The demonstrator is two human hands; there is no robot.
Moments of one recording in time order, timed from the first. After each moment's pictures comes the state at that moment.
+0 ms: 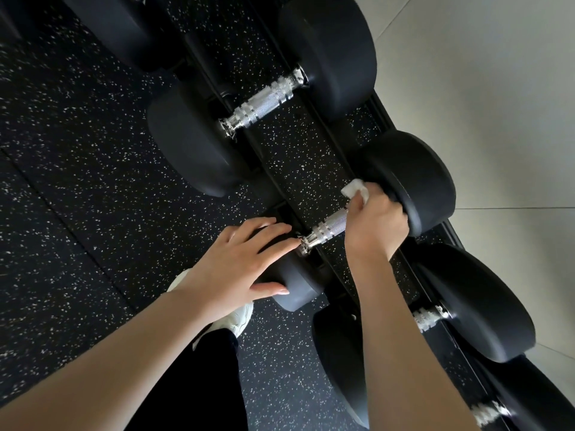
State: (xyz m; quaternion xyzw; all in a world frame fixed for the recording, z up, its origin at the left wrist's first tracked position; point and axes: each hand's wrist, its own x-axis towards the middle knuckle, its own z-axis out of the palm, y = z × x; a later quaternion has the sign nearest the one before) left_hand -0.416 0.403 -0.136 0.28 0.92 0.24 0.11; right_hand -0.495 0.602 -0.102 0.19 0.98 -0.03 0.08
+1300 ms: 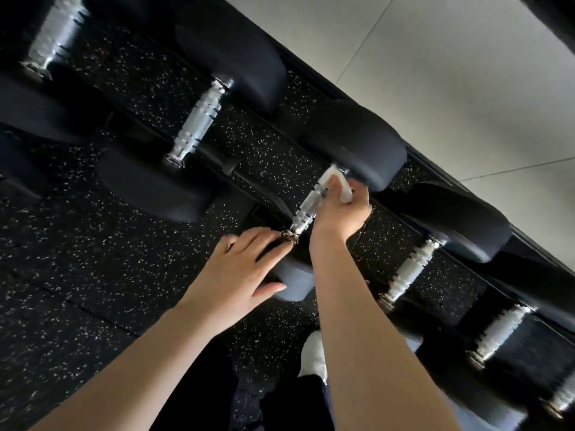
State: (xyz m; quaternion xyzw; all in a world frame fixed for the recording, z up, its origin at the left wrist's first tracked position) left_hand -0.593 0.254 -0.114 0.42 0.88 0.15 0.16; right_hand -0.638 0.425 -0.109 0.60 0.63 -0.46 -0.16
